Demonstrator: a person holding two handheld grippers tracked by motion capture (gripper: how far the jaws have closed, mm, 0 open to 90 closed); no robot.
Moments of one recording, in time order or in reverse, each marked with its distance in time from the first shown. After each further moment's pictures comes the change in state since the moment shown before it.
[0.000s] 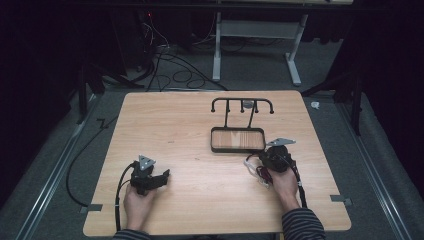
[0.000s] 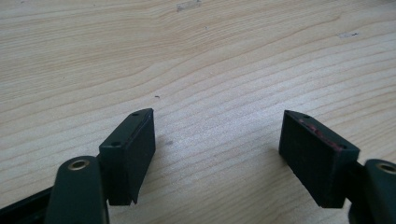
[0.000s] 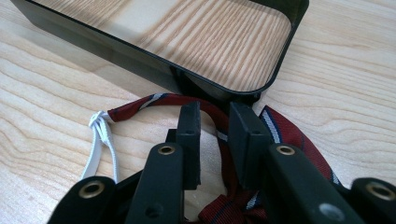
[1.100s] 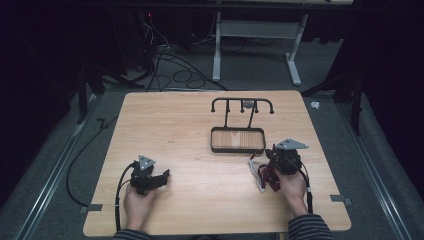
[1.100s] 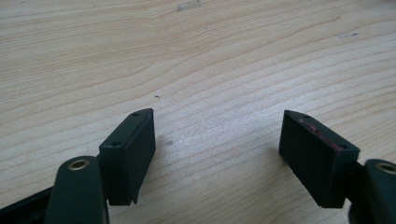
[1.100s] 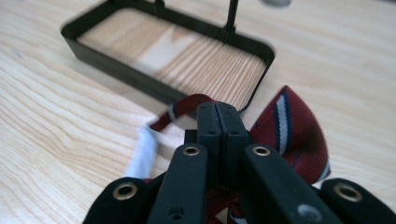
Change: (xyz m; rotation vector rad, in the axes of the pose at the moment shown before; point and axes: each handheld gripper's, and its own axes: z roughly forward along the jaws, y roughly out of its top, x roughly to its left) left arm 0.000 0.000 0.000 0.000 0.001 0.001; right arm 0.001 0.000 -0.045 -0.137 -0.007 -0.045
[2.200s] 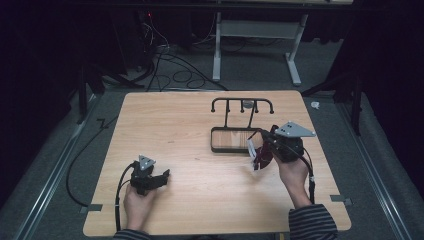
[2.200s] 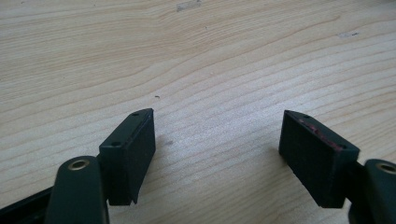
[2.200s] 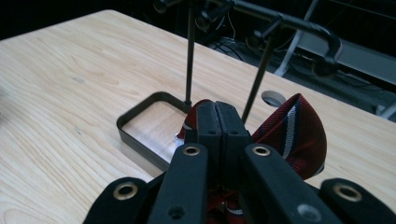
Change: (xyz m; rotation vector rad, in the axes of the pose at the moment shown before) left arm 0.000 0.000 0.000 -0.001 0.002 0.001; right arm 0.020 0.067 -0.046 -0.196 0.035 -0.101
